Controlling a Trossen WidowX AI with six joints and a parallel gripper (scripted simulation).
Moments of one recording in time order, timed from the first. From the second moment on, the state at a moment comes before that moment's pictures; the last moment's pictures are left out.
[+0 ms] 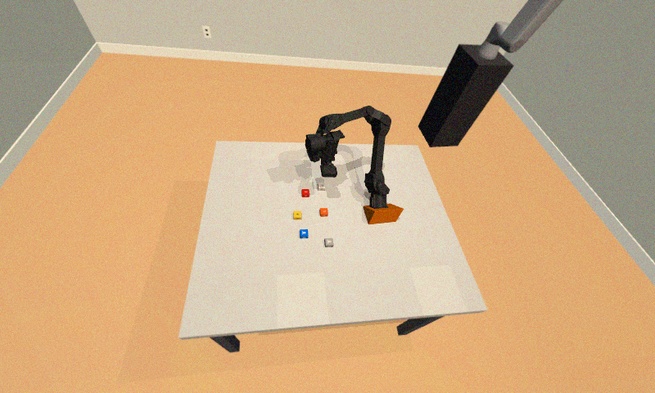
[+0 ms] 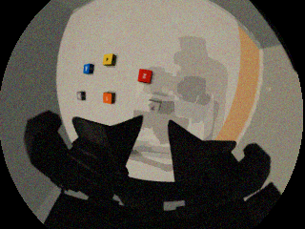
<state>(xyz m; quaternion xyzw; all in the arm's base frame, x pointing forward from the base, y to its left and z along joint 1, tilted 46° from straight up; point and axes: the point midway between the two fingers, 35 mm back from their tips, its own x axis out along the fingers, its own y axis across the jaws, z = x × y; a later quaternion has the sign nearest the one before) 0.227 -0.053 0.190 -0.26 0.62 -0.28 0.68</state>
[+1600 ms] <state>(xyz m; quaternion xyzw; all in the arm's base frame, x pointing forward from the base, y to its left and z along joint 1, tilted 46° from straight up) 0.223 -0.127 0.124 -0.24 0.64 -0.30 0.67</state>
